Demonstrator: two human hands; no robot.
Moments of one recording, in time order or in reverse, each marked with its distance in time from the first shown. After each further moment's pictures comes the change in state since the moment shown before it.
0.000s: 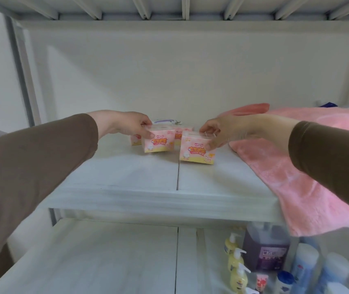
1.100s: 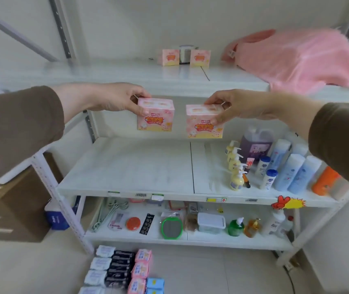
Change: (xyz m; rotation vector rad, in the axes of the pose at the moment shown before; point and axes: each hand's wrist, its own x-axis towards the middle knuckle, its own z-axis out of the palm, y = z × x) left_hand -0.354 -0.058 0.052 -0.226 -0.194 0.057; right_hand -0.229 -0.127 0.204 0.132 -0.042 0.025
